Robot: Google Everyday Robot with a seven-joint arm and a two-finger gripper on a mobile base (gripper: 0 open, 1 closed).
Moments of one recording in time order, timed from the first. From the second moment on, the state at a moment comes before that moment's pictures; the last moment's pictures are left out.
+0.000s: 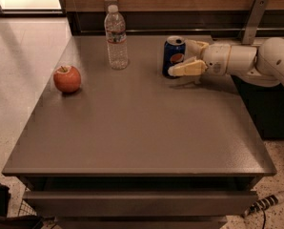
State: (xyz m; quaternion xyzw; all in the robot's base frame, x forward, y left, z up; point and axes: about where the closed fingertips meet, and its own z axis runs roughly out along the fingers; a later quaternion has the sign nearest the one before) arm 0.703 -0.132 0.869 -0.42 0.63 0.33 0.56
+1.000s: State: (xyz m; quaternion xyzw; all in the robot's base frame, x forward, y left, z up) arm 0.704 -0.121 0.868 -0.42 0.63 0.34 0.56
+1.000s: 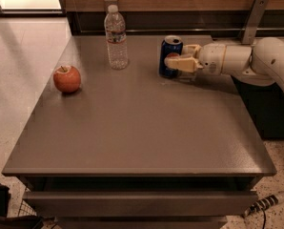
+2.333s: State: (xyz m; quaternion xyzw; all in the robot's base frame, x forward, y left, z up) arm 0.699 -0.126 0.912 -0.50 0.72 0.18 0.45
